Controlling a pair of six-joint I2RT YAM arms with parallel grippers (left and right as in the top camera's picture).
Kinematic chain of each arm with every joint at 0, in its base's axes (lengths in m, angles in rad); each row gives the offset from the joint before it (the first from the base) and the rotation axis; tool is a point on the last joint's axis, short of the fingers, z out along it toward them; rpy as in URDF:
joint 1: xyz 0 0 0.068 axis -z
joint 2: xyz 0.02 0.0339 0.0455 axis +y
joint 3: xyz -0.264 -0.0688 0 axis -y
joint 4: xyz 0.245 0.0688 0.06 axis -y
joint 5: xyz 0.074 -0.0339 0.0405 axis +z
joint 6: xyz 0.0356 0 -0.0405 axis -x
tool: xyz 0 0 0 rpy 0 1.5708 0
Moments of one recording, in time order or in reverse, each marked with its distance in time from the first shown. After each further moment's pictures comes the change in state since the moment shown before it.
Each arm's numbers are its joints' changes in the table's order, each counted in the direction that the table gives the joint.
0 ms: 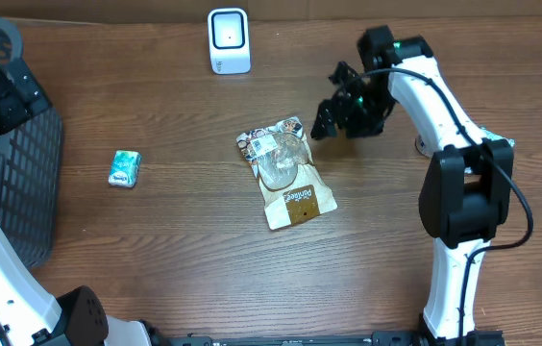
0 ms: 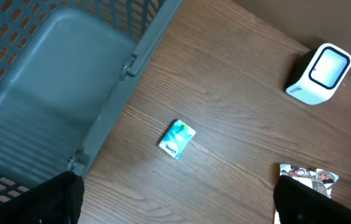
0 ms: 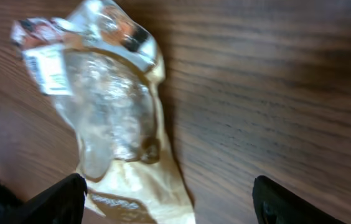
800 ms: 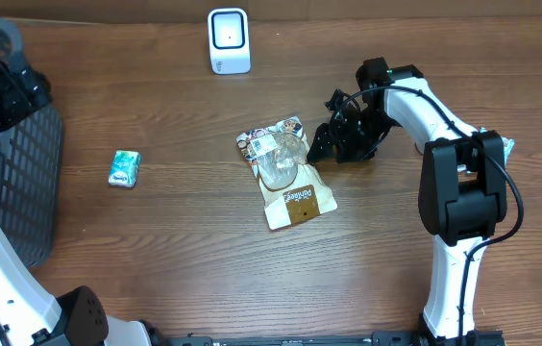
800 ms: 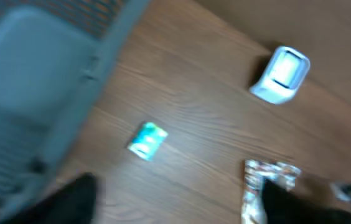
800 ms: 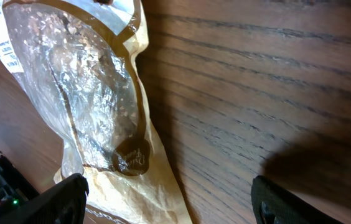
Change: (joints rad) left arm 0.003 0.001 -0.002 0.023 -0.153 0.035; right arm -0.001 0.013 -0.180 0.122 0.103 0.032
